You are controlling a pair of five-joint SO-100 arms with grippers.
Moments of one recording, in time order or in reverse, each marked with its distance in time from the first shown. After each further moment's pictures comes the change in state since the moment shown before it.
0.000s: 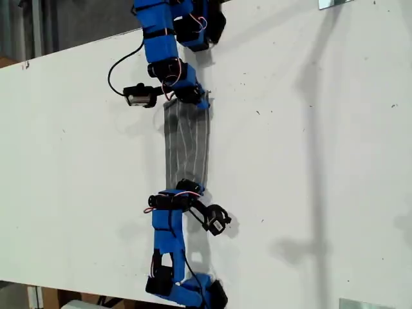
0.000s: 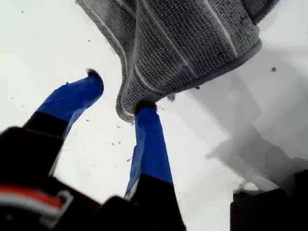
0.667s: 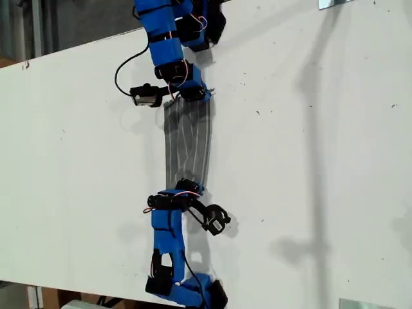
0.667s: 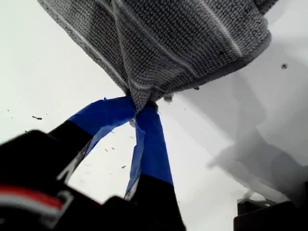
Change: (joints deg) arm 0 -0.1 0.1 -0.7 0.2 0.2; arm 1 -1.8 -0.7 4.7 -4.7 2.6
